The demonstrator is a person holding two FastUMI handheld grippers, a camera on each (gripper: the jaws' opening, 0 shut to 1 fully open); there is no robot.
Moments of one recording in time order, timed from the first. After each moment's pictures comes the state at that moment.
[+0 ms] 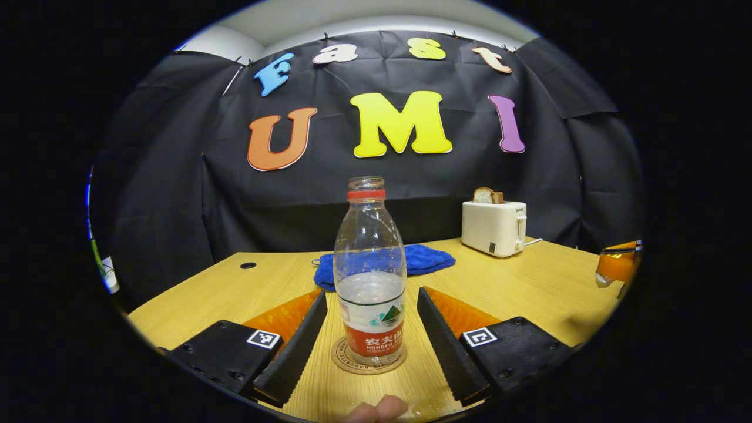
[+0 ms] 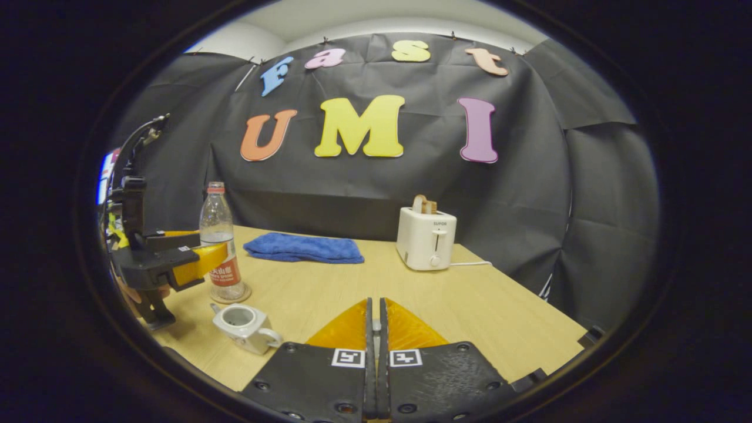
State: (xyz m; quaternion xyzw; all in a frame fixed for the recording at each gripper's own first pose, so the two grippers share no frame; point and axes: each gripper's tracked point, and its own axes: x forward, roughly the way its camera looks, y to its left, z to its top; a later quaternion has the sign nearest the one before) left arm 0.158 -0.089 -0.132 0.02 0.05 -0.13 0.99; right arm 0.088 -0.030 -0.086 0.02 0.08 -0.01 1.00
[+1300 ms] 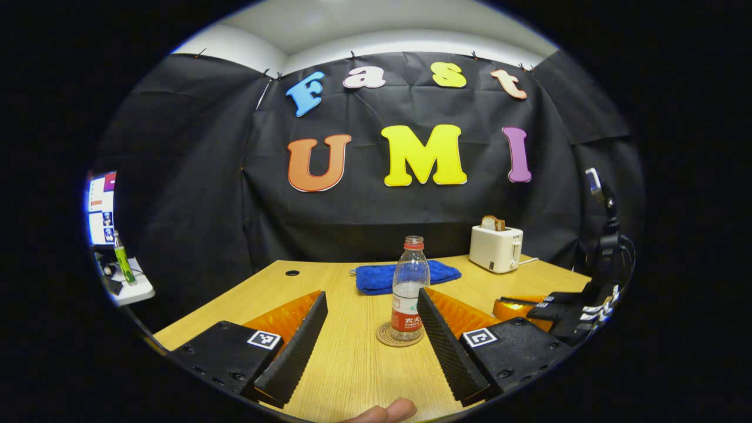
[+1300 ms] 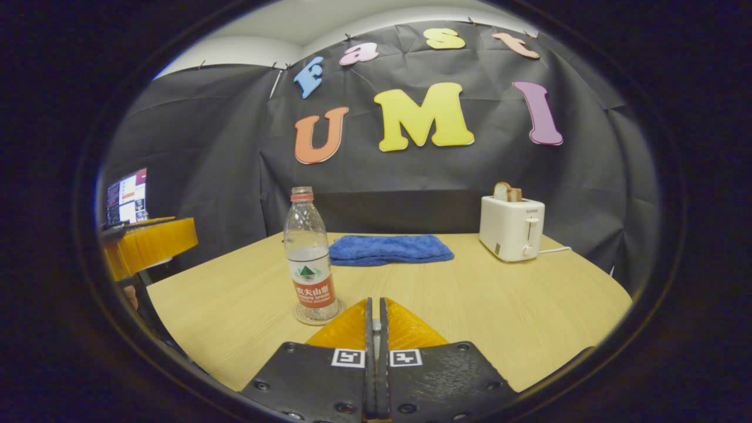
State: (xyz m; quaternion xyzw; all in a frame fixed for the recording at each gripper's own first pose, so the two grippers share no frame) left arm 0.059 -0.011 -0.048 -0.02 0.04 -0.09 0.99; right arm 0.103 0.119 -0.078 0.07 0.11 0.13 0.98
